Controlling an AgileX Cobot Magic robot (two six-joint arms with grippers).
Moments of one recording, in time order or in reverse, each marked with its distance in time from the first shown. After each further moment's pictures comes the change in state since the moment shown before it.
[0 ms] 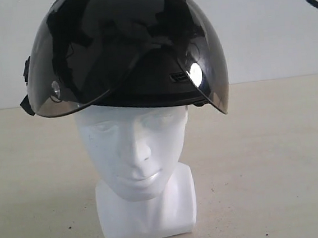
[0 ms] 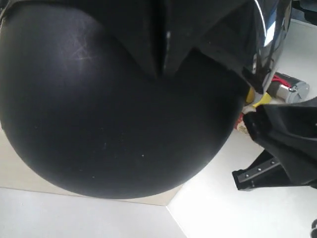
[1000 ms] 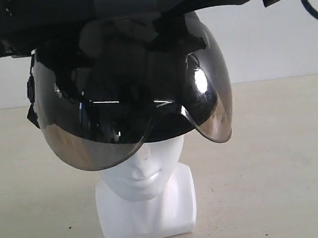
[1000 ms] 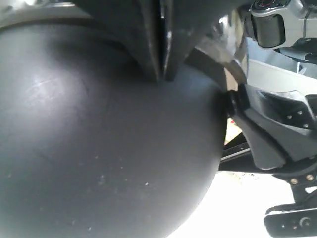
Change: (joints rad) left arm -0.007 -0.101 0.291 -0.133 -0.038 0.000; right arm 0.020 -0.004 0.003 -0.004 0.137 0.019
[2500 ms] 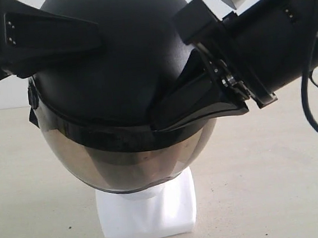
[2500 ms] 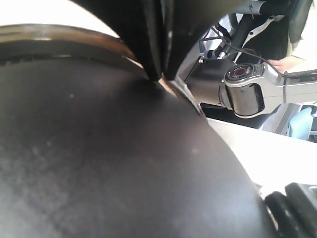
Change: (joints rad) left arm -0.010 -0.021 0.060 0.035 0.006 0.044; right arm 0.081 -0.036 0.288 0.026 0.017 0.016
